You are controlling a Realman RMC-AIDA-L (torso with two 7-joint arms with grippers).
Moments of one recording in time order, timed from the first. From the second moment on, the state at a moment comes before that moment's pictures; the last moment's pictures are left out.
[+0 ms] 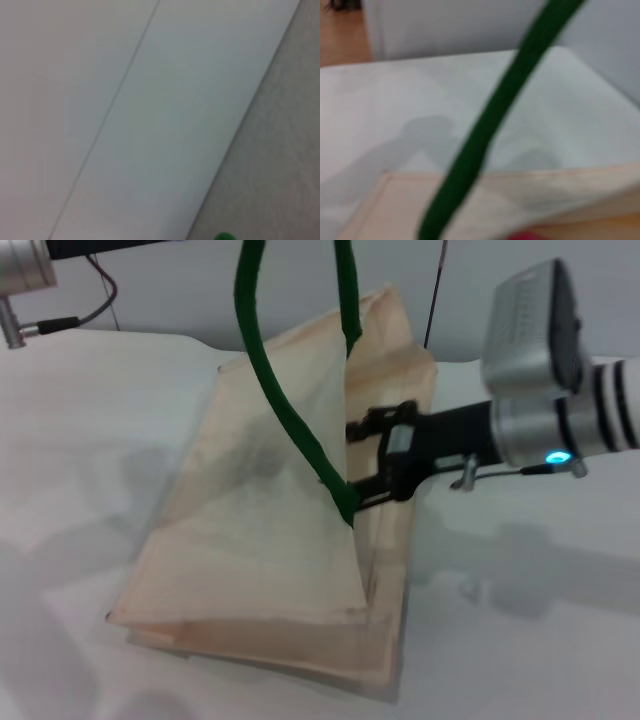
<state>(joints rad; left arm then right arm) -1.01 -1.94 2.86 -0.69 -0.61 1.87 -1.75 0.81 2.01 -1.47 -0.68 1.41 1.12 -1.55</state>
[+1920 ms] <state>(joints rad) -0.63 -2.03 2.85 -0.23 -1.33 1.30 -0.78 0.55 2.03 -0.99 -0.18 2.59 1.01 -2.69</state>
